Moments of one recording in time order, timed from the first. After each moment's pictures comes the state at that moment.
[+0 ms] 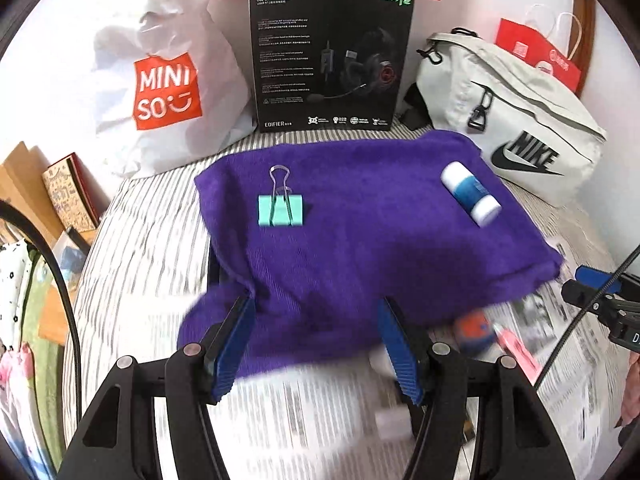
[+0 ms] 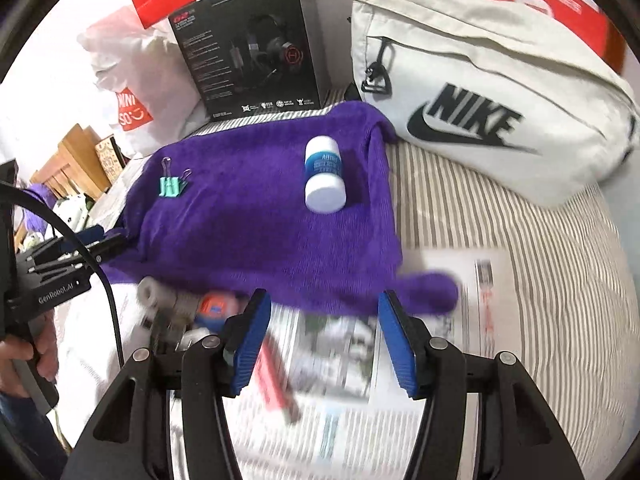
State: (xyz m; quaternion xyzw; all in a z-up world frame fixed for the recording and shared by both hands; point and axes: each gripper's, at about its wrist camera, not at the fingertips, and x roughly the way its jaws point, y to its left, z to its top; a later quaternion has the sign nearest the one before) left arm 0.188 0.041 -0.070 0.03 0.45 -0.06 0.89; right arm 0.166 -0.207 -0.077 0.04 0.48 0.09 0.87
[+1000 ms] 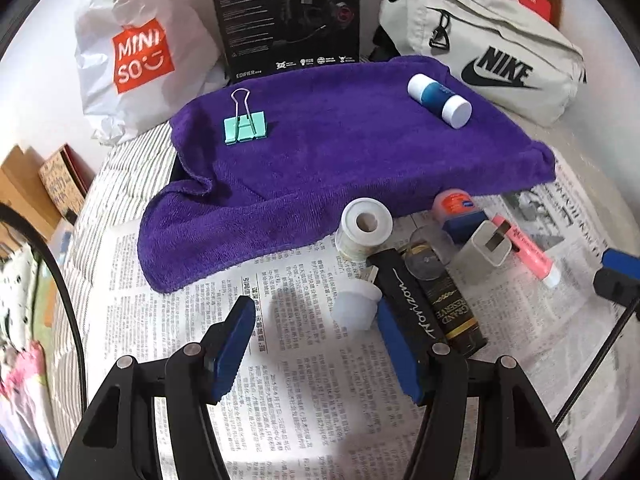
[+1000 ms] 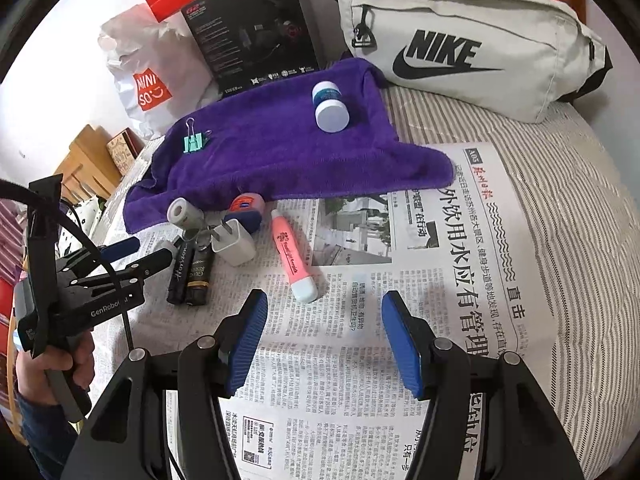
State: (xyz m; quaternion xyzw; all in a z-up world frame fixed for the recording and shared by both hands) left arm 0.134 0.014 -0.114 0.09 0.48 -0.07 0.87; right arm 0.084 -0.209 -0.098 0.08 0.49 0.09 0.86
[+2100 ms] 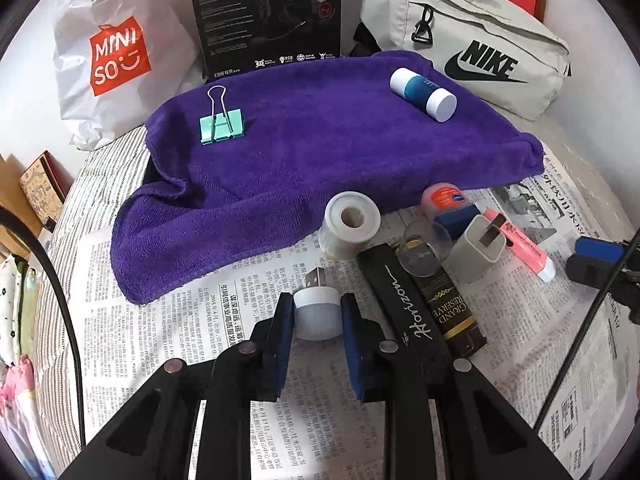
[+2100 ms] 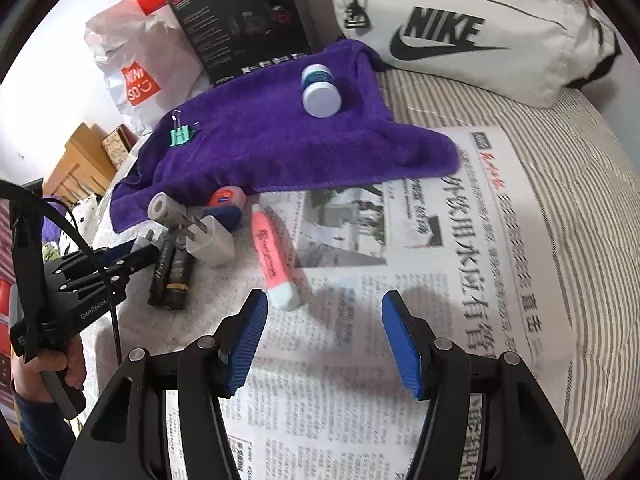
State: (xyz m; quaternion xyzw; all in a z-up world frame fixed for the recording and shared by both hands) left arm 0.139 0.014 -0.122 0.08 0.49 -0.10 0.86; right arm 0.104 -0.208 -0.117 0.08 0.50 0.10 0.86
